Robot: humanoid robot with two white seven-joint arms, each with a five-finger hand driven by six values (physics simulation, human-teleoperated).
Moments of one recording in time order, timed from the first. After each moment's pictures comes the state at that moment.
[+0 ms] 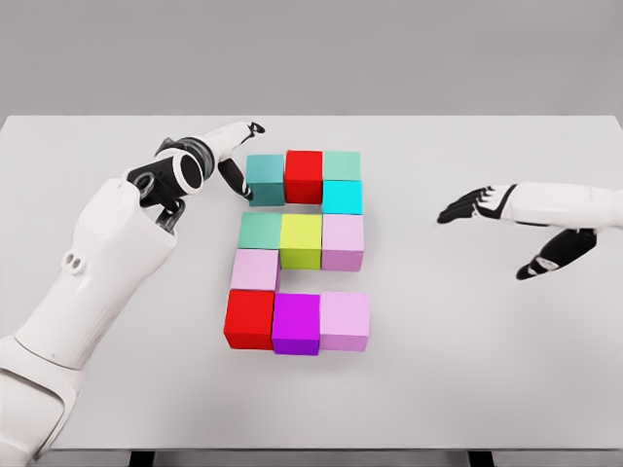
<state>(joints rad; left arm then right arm) -0.73 0.19 -0.58 -1.32 -0.65 0.61 -0.61 -0.72 -1.17 0.86 -1.62 -0.26 -0.61 0.61</state>
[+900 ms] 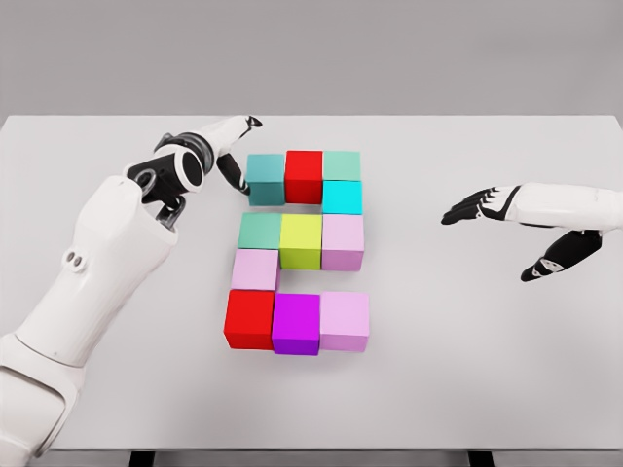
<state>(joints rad) -0.74 0.19 -0.58 -1.32 -0.69 0.61 -0.61 -0.71 -1.18 0.86 -1.62 -0.26 -0.61 0.61</state>
